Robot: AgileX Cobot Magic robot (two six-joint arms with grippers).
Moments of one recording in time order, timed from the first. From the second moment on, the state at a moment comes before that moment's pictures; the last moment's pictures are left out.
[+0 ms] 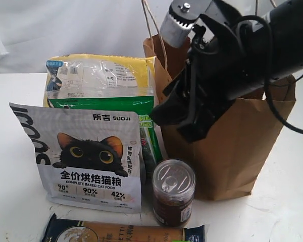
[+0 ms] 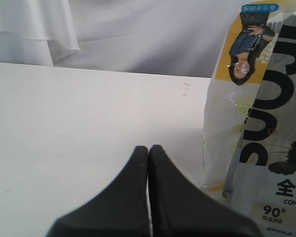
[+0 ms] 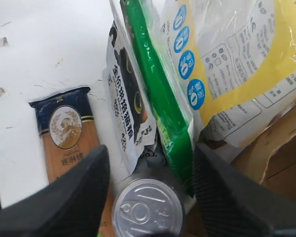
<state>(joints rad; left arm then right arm) -0.05 0.00 0.00 0.03 0.35 -0.09 0.55 1.37 -1.18 0.54 0.86 -0.85</state>
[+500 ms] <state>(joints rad) -0.05 0.00 0.00 0.03 0.35 -0.09 0.55 1.34 -1.07 0.56 0.86 -0.74</state>
